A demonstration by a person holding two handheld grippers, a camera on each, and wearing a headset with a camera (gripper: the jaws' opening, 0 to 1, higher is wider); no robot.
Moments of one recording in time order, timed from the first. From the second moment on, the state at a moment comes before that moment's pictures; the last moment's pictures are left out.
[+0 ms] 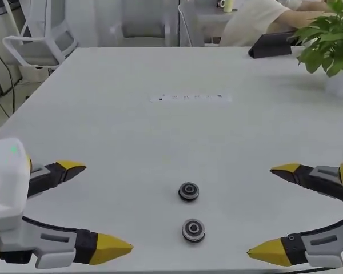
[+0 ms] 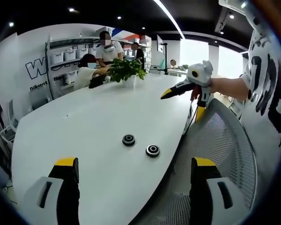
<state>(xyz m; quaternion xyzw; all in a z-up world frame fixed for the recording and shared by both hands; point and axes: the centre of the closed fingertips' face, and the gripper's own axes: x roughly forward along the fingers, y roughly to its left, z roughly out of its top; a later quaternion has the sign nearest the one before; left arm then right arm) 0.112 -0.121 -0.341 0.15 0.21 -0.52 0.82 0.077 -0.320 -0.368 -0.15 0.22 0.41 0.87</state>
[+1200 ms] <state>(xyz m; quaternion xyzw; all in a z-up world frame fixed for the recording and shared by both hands) 0.137 -0.139 -0.364 0.16 0.23 -0.53 0.80 0.105 -0.315 -0.396 -0.14 0.23 0.43 0.86</state>
